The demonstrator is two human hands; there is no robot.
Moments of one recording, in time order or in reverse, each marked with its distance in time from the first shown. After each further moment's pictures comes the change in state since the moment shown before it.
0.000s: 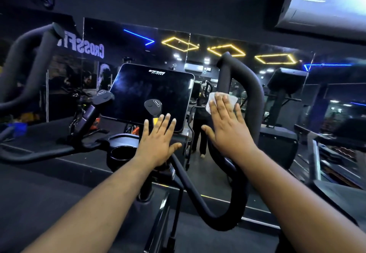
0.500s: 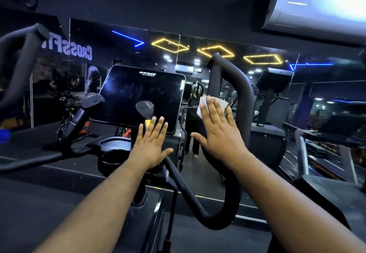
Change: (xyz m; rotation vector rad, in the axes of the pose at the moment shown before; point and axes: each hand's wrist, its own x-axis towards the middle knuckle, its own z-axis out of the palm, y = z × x) left_hand 0.011 -0.005 0.019 -0.017 -0.089 0.015; right_hand -0.011 -0.005 0.003 -0.039 -0.006 0.008
